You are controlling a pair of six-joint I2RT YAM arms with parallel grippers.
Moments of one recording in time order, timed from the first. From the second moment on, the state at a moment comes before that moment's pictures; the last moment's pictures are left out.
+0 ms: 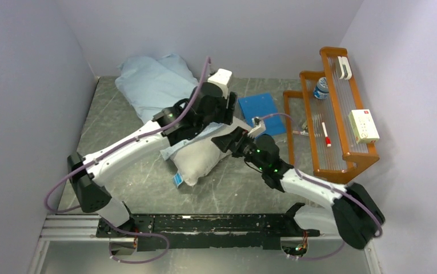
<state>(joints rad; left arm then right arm) -0.97 1.61 1.63 -0.44 -0.38 -0.33 0.69 1.22 0.46 0.61 -0.07 0.94</state>
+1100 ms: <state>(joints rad) -1.07 1.88 1.48 -0.59 -0.79 0.06 0.68 0.54 0.41 0.08 0.35 0.80</state>
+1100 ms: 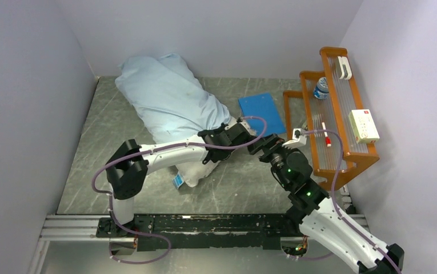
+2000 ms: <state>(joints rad) -1.06 1.59 1.99 -0.37 -1.03 0.46 0.68 0.94 0.60 0.23 0.10 0.88</state>
